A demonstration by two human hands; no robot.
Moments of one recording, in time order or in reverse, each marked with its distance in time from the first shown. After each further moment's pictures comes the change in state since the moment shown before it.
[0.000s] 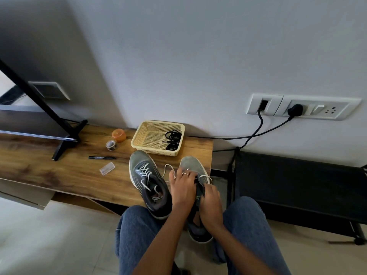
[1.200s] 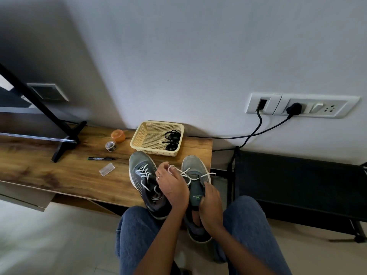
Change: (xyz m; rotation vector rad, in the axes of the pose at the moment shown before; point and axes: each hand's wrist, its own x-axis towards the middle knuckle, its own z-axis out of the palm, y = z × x) left_hand 0.010 0.008 -0.025 -0.735 0.413 -0.677; right_hand 0.001 0.008 0.011 0.022 0.043 0.027
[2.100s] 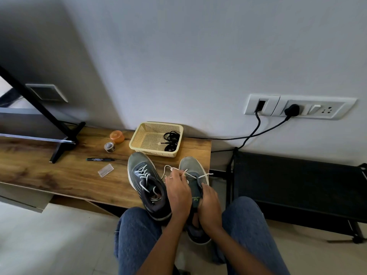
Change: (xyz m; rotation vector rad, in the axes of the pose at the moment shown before) left_hand -0.014 -0.018 -0.002 0.133 -0.257 0.249; right_hand -0.004 -0.005 -0.009 0.014 -0.038 -0.060
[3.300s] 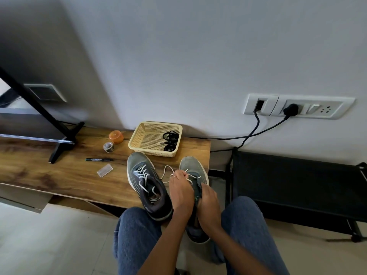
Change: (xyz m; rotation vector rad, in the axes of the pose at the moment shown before) left_hand 0.003 0.001 0.008 0.210 -0.196 -0.020; right_hand 0.000 -0.001 0.004 -0.086 0.018 0.026
